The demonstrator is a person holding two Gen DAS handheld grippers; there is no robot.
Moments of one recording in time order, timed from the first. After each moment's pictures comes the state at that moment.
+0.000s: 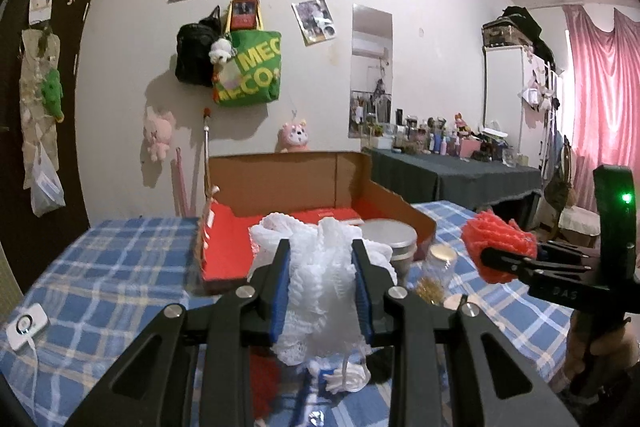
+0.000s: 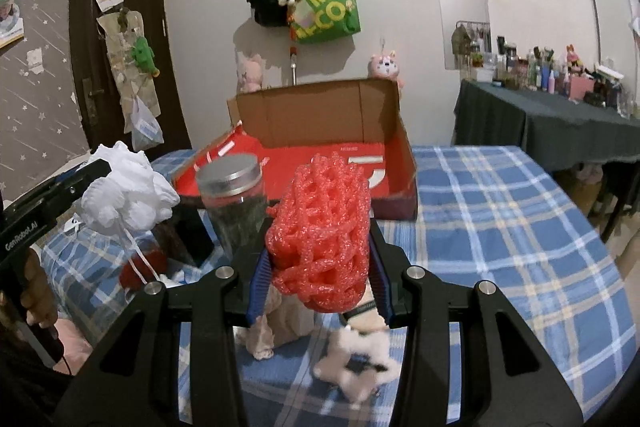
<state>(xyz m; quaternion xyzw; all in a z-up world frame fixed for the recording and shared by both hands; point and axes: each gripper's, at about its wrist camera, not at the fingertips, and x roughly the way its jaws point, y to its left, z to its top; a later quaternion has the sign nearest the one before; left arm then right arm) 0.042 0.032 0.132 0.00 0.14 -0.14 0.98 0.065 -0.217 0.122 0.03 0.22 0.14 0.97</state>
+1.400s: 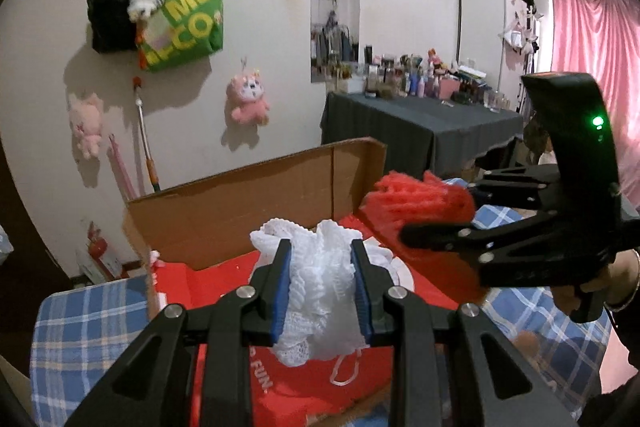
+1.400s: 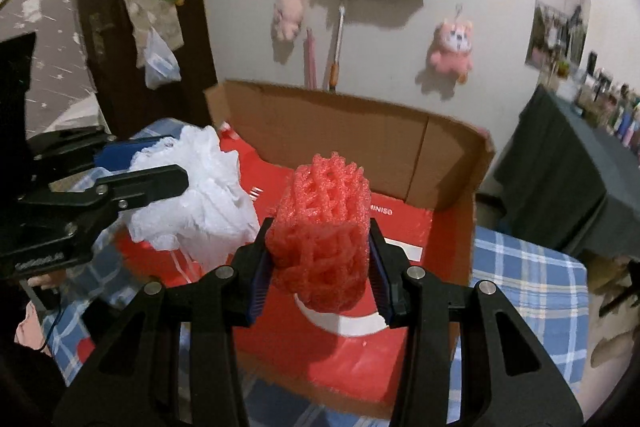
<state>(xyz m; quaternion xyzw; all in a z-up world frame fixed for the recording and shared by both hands) 0.272 0.007 0.186 0.07 0.26 -0.22 0.94 0.336 -0.162 0.176 -0.07 0.35 0.23 0.91</state>
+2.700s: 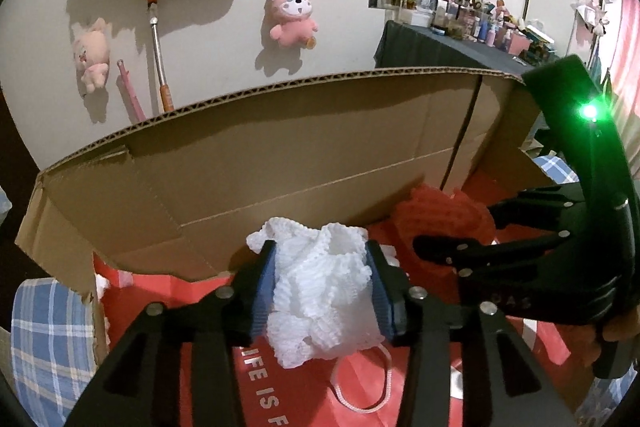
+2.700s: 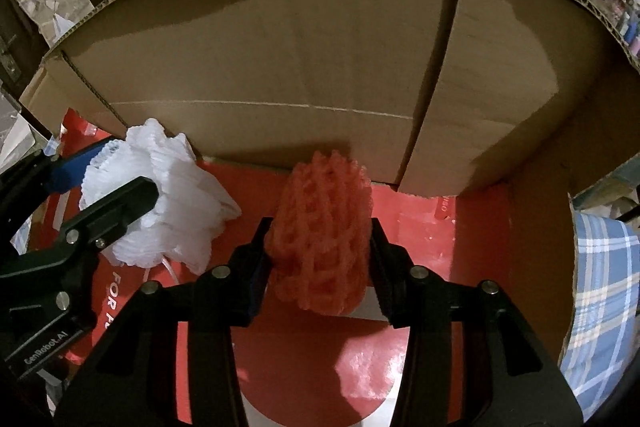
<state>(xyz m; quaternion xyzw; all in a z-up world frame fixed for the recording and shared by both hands) 0.442 0.000 0.105 0.06 0.39 -0.15 0.91 0.494 -0.147 0.089 -0.02 0.52 0.14 0.84</state>
